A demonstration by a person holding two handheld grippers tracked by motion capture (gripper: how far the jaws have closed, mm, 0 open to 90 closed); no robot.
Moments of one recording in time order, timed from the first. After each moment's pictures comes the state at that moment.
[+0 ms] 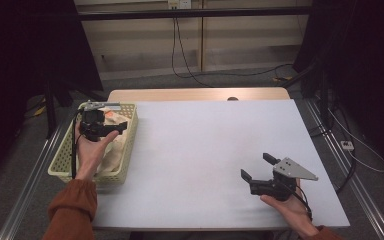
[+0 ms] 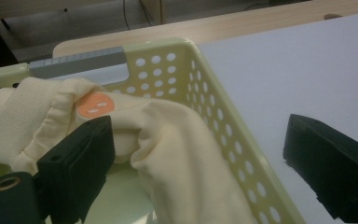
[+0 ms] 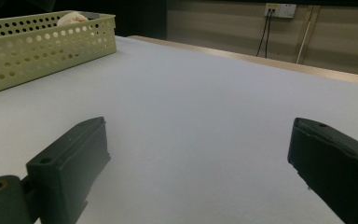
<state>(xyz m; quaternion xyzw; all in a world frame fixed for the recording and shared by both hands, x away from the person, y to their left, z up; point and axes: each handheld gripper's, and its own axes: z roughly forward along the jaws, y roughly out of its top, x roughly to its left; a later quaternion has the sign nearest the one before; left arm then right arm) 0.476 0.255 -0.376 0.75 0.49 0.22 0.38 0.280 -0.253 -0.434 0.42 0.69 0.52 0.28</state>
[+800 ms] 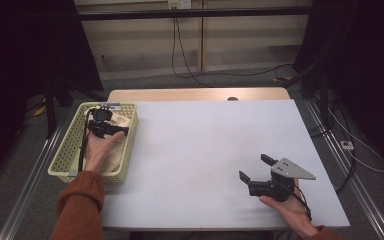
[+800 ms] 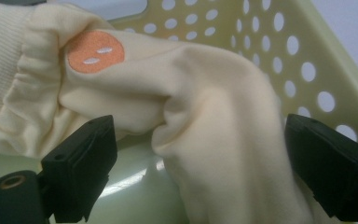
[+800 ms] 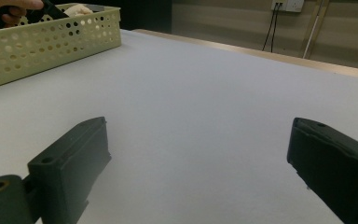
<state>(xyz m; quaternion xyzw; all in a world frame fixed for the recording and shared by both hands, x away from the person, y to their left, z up) 0.512 0.250 -0.413 0.79 0.53 0.19 0.26 0.281 -0.250 -0.435 0.41 0.70 0.52 0.27</state>
